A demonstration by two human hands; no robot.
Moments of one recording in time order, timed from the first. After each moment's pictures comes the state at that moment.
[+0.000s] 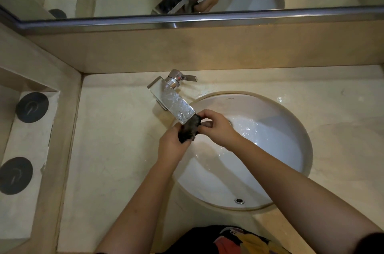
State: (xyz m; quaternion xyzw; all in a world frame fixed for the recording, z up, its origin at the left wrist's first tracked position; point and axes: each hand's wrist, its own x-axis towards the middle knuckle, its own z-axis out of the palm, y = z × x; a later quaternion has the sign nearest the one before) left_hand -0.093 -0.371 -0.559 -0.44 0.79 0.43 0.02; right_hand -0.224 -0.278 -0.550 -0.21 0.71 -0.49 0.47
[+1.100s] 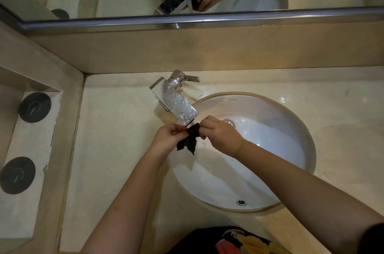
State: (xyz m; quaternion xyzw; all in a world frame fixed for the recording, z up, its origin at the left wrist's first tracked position) left_hand -0.093 -0.398 -0.546 -0.47 0.59 0.65 0.04; right_hand -0.234 -0.266 -0.579 -0.68 0.68 -0.27 0.09
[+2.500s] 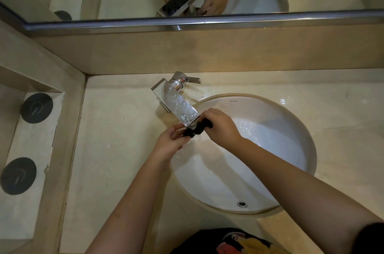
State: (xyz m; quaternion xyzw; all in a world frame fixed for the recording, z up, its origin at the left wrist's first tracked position) left_hand -0.085 -0.390 -0.551 -0.50 0.54 0.68 0.04; right_hand -0.236 -0.283 -0.571 -0.46 0.81 -0.30 0.21
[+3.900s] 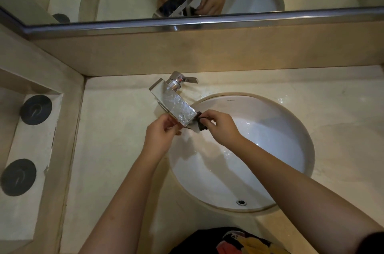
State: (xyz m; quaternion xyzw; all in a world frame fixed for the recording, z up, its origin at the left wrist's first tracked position) left_hand -0.092 -0.405 -0.524 -0.45 0.73 0.51 -0.04; right_hand -0.232 -0.279 -0.552 -0.30 0.81 -0.39 0.33
